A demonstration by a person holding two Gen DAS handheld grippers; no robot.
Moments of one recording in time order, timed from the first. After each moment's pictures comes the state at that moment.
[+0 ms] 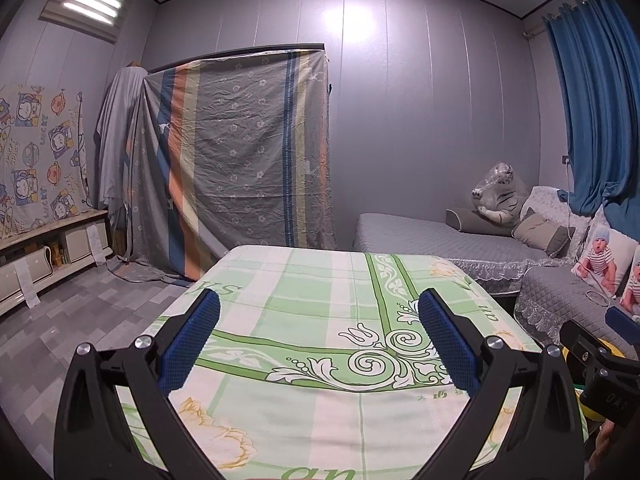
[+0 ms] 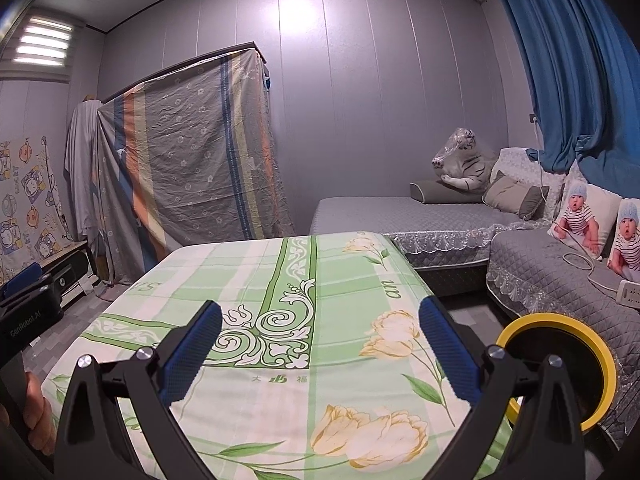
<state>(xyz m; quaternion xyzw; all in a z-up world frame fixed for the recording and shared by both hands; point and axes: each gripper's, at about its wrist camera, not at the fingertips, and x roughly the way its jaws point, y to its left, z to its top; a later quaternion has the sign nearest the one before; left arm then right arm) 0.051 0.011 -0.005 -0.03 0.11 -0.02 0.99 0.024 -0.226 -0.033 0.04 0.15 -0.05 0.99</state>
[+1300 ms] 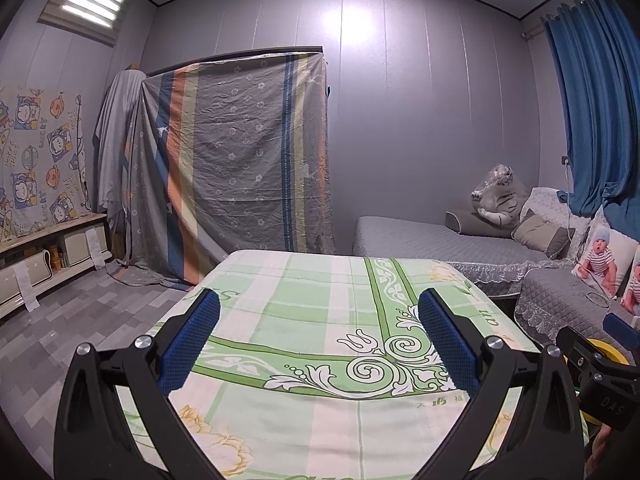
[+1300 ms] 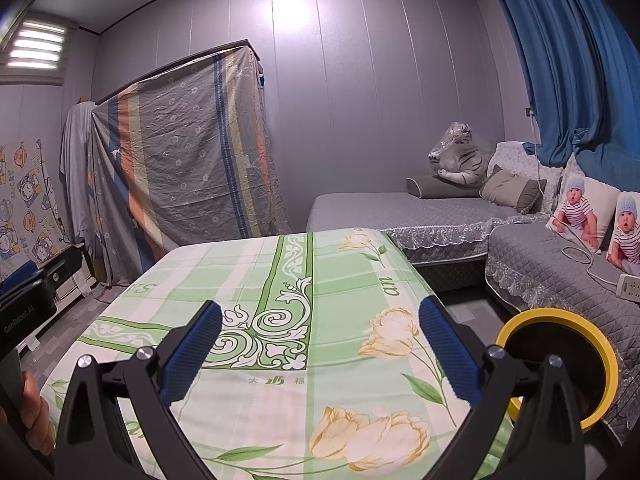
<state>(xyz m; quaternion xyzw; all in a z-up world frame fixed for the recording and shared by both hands) 0.058 0.010 -0.003 -0.02 0.10 -0.02 0.99 0.031 -0.231 -0.039 0.05 0.15 -0.05 0.99</state>
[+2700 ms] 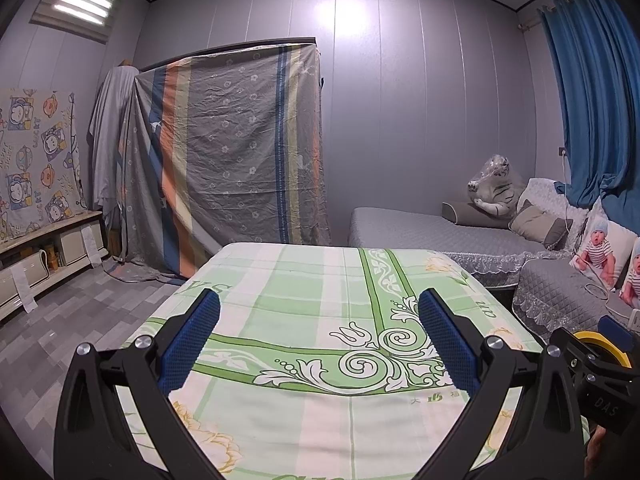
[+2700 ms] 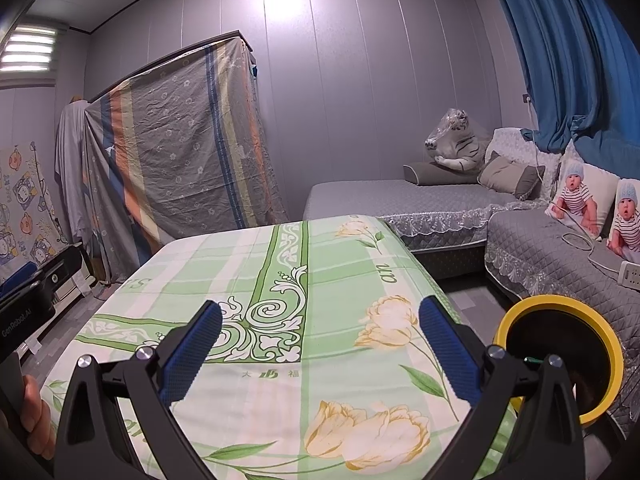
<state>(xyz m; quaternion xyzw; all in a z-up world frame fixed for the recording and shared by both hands) 0.068 -0.001 -0.010 -0.02 0.12 -0.03 0.99 0.037 -0.242 -0.049 0.06 0.17 -0.05 0.98</state>
